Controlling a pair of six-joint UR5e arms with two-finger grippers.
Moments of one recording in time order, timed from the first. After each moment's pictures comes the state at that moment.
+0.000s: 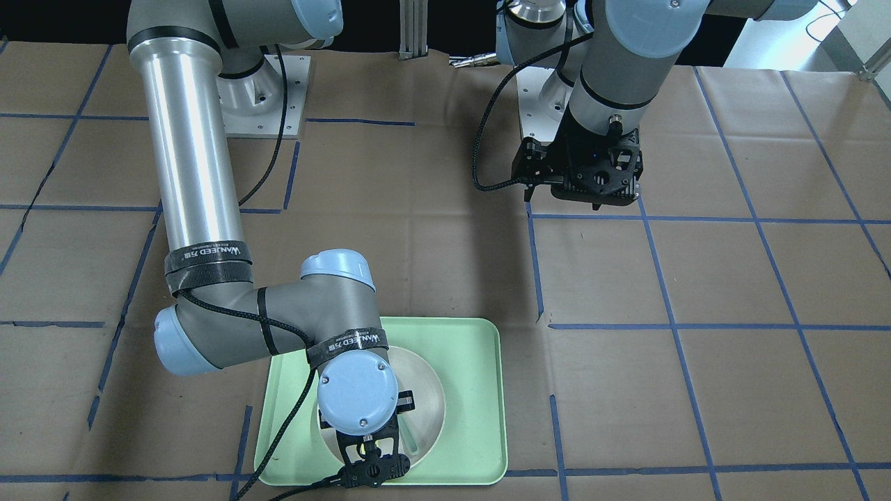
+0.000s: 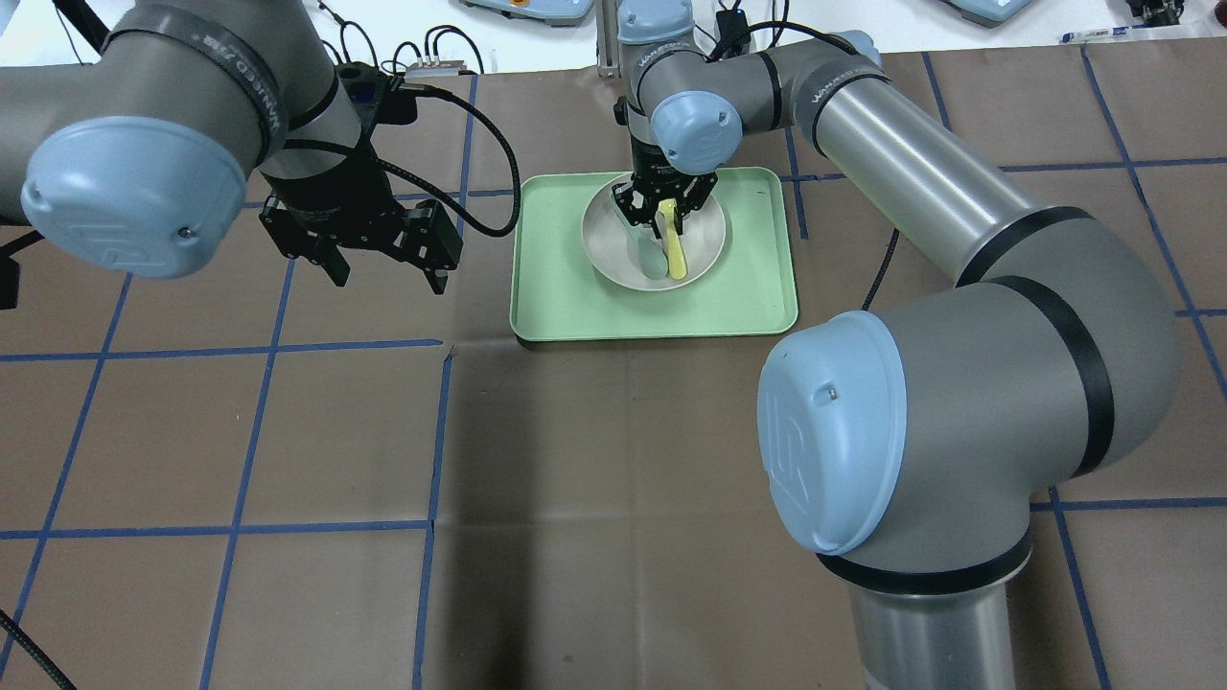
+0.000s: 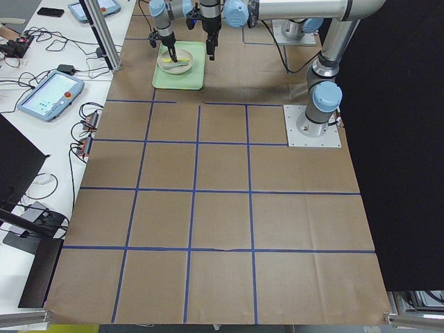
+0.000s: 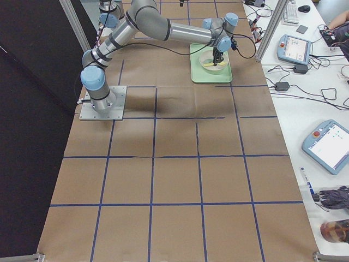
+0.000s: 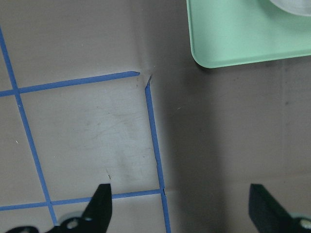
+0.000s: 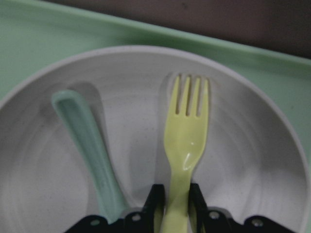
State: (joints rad) left arm -1.65 -1.62 -1.64 -1.52 1.58 0.05; right arm 1.83 -0.68 1.03 -1.79 -1.58 0.06
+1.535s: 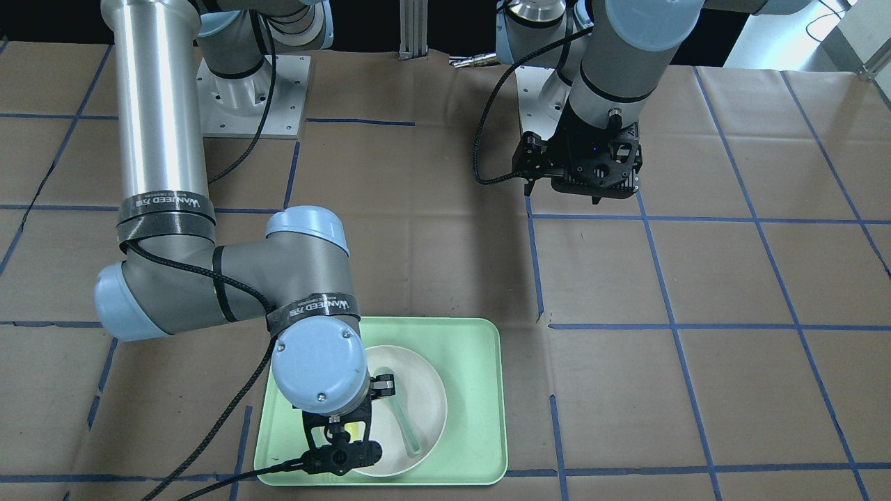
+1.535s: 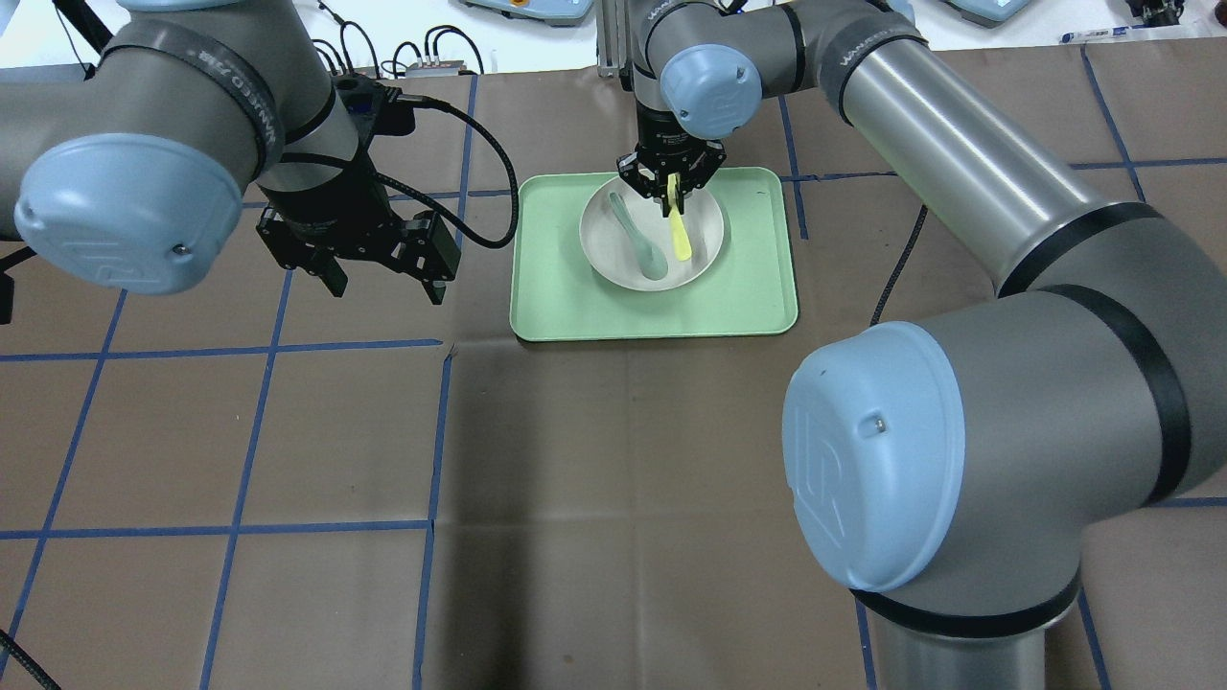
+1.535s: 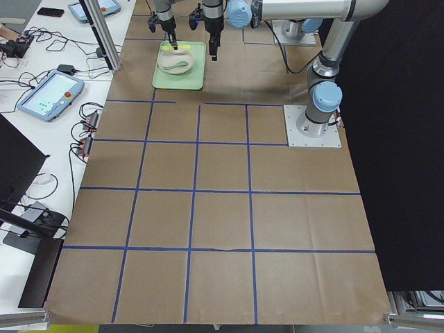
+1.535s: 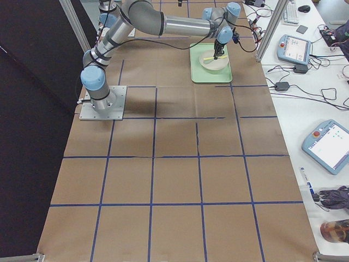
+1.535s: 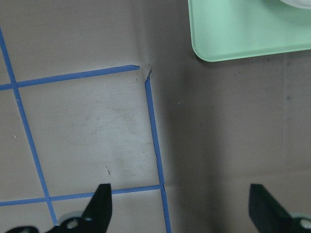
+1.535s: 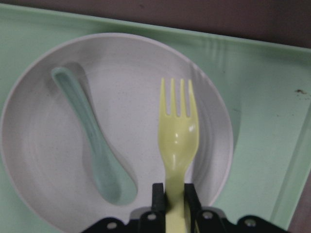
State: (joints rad) left arm -1.65 -1.59 -1.67 -1.52 1.58 0.05; right arm 1.78 -0.79 1.04 -1.68 -1.58 0.10
